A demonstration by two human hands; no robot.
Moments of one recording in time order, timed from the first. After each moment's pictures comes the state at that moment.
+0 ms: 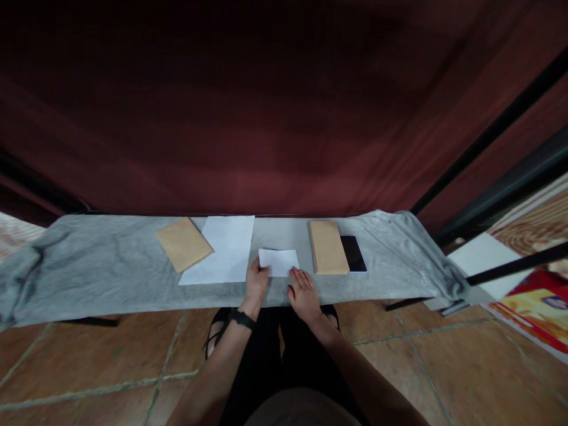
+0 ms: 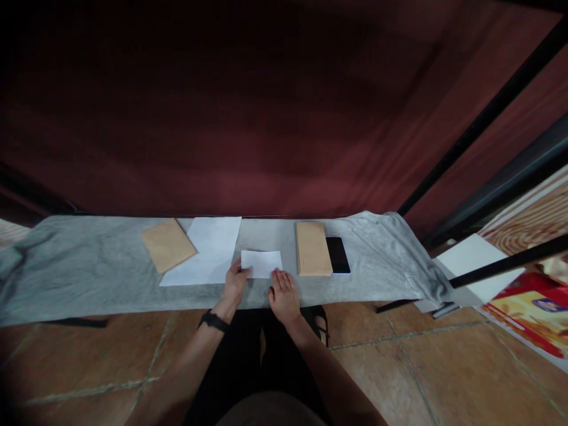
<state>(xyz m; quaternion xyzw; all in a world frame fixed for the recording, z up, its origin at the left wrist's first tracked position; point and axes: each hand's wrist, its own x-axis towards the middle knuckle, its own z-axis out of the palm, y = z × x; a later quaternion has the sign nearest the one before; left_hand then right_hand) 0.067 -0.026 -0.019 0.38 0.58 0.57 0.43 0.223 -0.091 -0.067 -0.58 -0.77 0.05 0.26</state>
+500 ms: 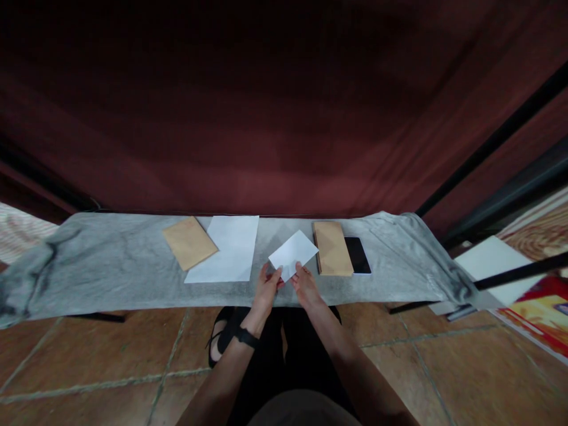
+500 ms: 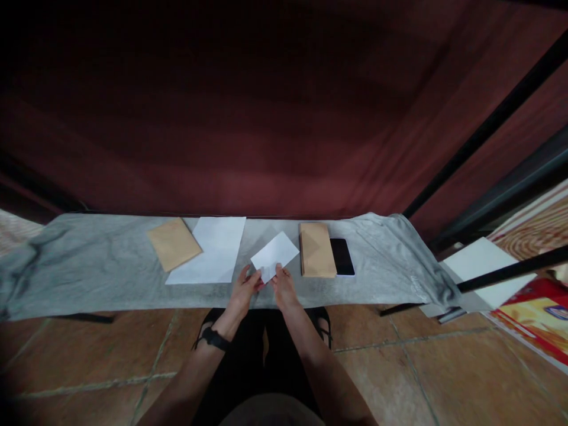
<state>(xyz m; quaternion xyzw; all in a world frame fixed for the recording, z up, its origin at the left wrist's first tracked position) 0.081 -0.061 -0.011 0.26 0.59 0.53 0.55 0.188 -0.048 -0.032 -0.46 -0.29 0.60 0.59</state>
